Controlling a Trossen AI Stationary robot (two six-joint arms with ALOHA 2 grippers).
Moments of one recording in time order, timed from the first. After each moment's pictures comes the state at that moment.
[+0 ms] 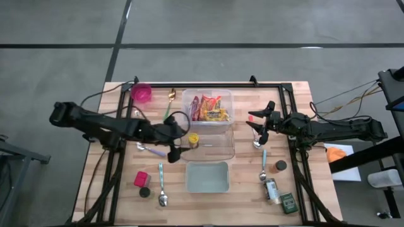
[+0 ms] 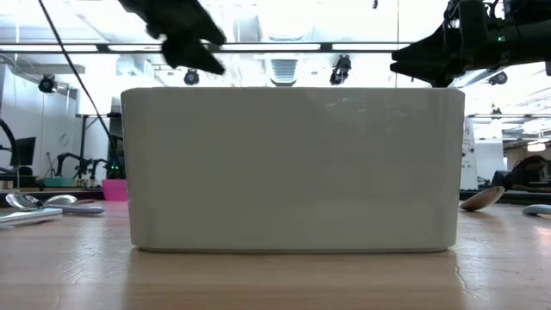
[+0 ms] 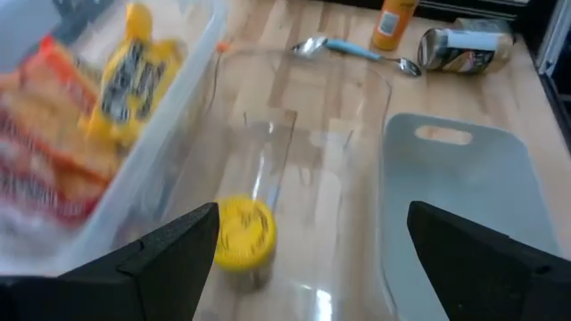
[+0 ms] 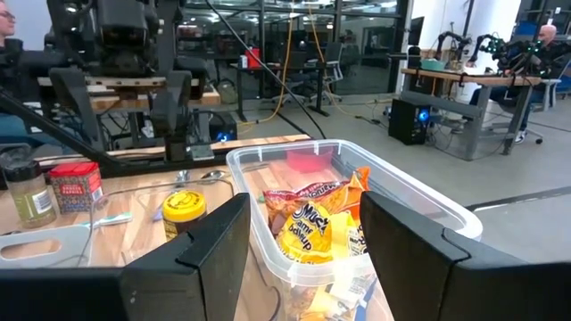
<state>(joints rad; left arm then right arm) -0.18 1.26 0.92 -0.35 -0.24 -0.28 -0.06 0.57 0.21 0.37 0.24 0.03</state>
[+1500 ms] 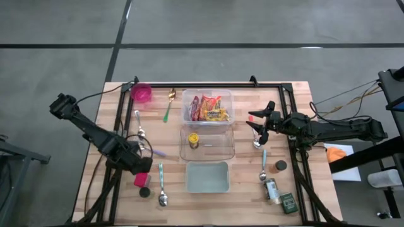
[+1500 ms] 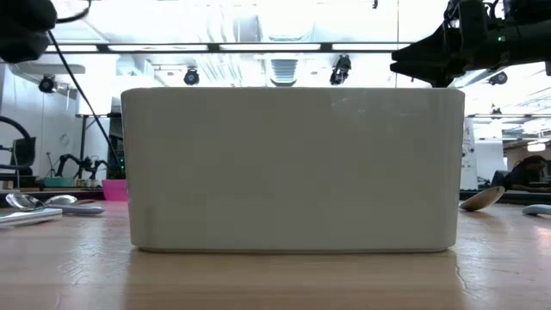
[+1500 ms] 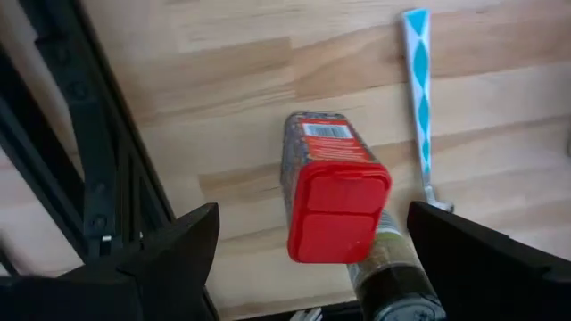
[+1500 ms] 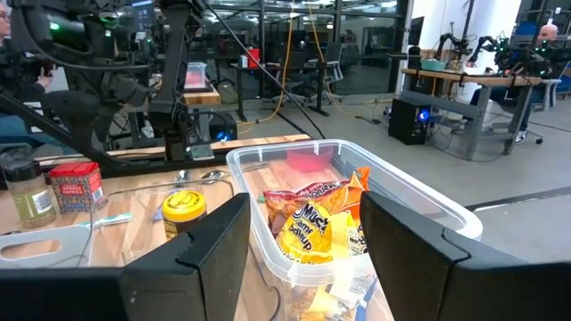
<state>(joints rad) -0.62 1.12 0.86 -1.15 0.13 -2.07 -0.06 0.57 0.21 0.37 0.24 0.03</state>
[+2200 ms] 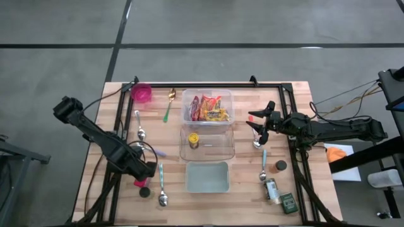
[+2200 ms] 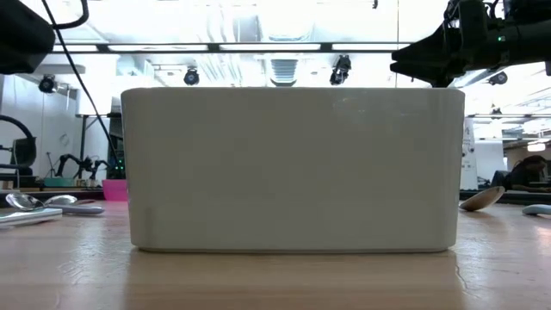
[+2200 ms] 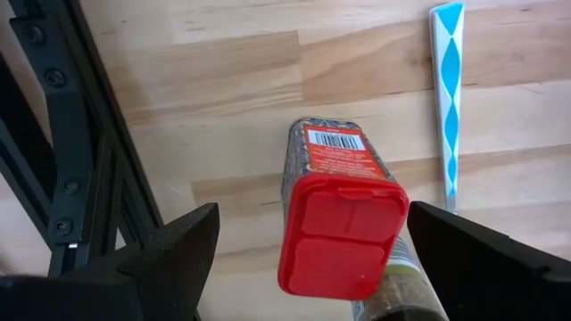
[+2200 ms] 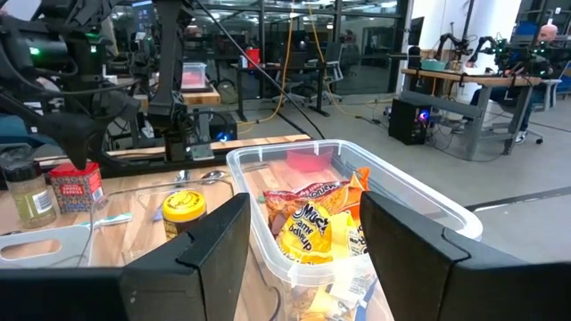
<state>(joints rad) -0.65 1.26 0.86 -1.09 0.13 -2.12 -0.06 0.57 0.21 0.37 0.24 0.03</state>
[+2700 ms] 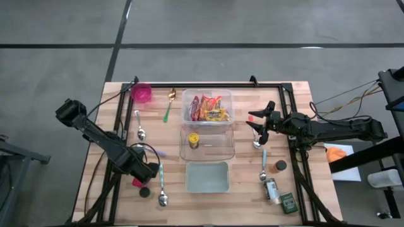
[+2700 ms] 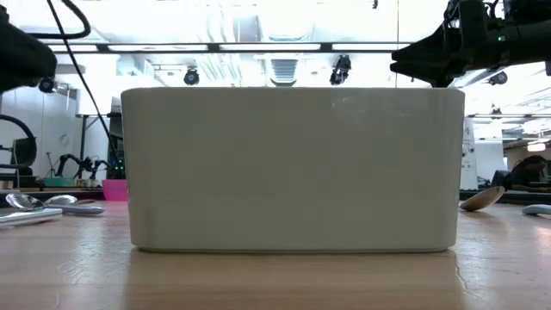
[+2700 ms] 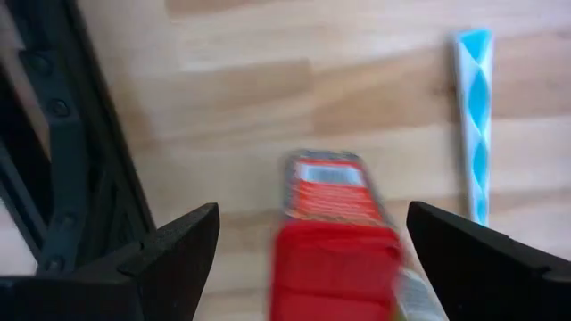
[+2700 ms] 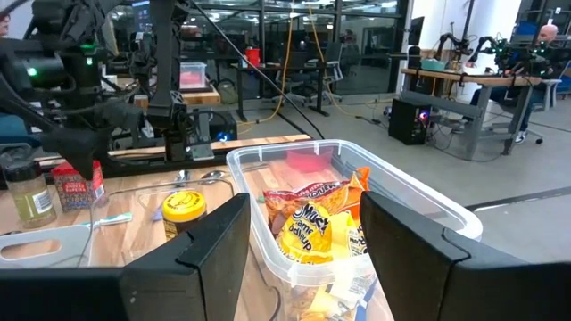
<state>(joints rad) -0.65 1.34 0.85 -1.07 0.10 -2.11 -0.06 0.57 0.21 0.37 0.24 0.03</state>
